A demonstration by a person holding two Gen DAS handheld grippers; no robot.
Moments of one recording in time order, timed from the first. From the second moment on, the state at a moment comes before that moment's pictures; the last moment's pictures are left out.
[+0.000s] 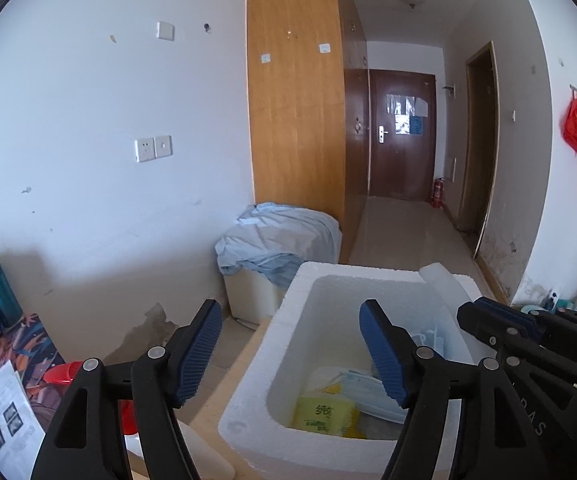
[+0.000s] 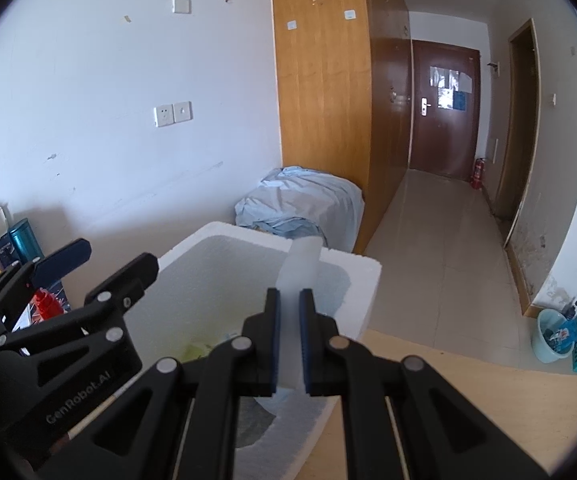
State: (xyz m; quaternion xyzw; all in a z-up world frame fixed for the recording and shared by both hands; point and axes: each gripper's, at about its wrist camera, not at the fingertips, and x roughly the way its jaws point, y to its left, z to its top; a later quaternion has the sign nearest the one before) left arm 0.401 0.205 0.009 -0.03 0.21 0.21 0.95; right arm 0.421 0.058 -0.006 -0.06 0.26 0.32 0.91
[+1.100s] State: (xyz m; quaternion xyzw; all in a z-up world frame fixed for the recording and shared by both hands) left arm 0.393 0.205 0.014 -0.03 0.21 0.22 0.95; right arm 0.408 0.041 0.002 -0.05 0.25 0.29 0.92
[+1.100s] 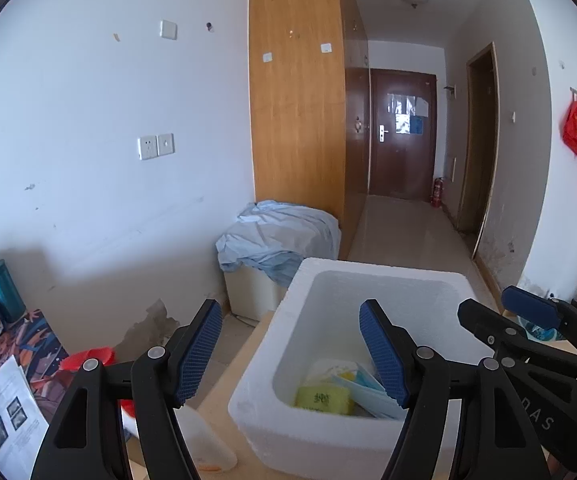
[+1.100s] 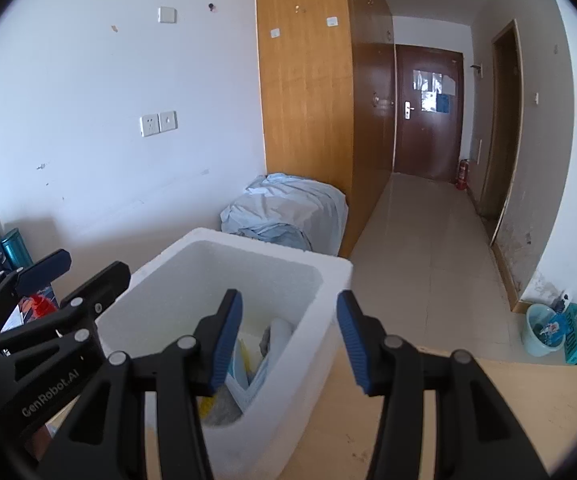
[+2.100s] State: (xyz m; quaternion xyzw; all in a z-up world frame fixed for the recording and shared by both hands) left arm 0.190 0.081 0.053 -0.01 0.15 0.18 0.97; right arm 0.230 -0.100 0.031 0.01 0.19 0.21 0.96
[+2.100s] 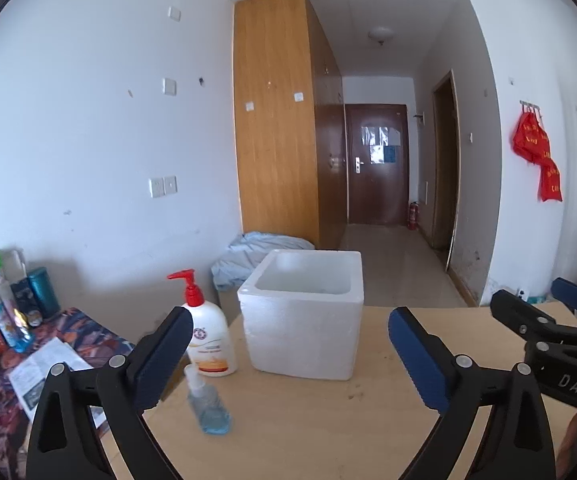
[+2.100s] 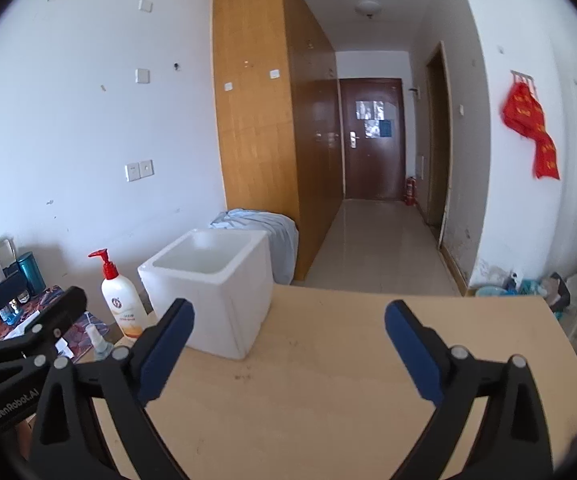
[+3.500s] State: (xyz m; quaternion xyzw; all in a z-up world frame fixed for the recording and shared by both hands) left arm 0.059 0.013 0.019 0.01 0.09 0.09 0.99; right arm 0.071 -0.192 -0.008 0.04 0.10 0.10 0.99
